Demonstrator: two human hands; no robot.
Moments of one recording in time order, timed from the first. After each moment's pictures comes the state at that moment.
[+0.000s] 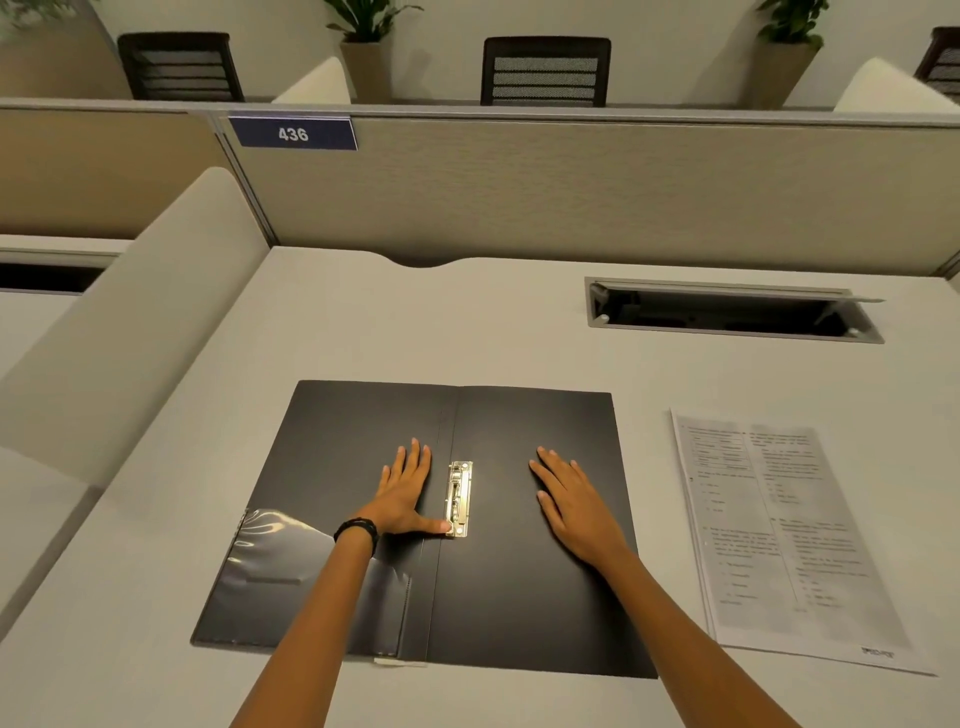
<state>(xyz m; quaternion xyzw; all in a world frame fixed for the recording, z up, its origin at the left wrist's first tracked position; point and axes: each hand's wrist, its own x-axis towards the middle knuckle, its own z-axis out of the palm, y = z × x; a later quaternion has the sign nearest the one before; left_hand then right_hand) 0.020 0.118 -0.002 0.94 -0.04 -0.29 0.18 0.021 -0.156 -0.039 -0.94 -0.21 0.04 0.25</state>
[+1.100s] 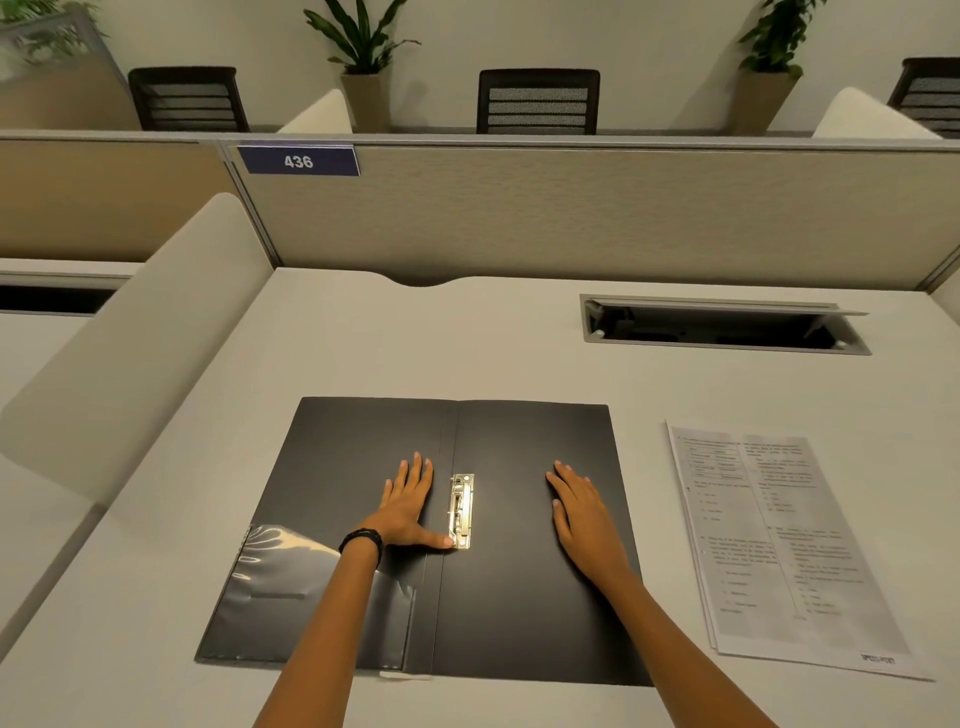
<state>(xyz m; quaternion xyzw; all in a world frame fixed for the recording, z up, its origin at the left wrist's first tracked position) 0.018 0.116 0.005 0.93 -0.05 -0.30 0.19 0.010 -0.156 -0.034 -0.95 -0.12 0.01 0.29</state>
